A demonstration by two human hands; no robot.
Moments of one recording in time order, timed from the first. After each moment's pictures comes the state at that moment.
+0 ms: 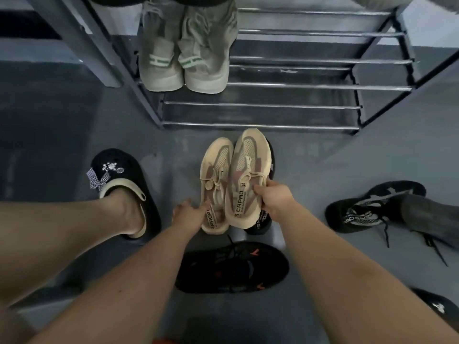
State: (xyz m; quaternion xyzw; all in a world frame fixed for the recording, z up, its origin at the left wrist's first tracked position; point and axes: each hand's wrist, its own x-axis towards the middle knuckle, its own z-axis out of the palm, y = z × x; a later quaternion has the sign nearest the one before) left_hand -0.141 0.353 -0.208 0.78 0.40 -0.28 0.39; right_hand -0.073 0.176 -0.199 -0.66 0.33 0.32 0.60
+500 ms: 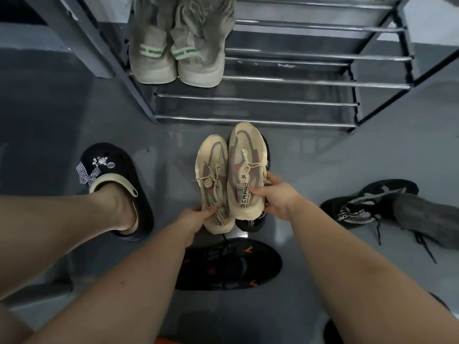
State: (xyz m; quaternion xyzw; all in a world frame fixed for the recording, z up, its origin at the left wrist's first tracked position) left_hand -0.147 0.333 -0.223 0.59 0.46 -0.29 0.60; right_hand -0.069 0.146 -0.194 -0.60 0.29 0.40 0.63
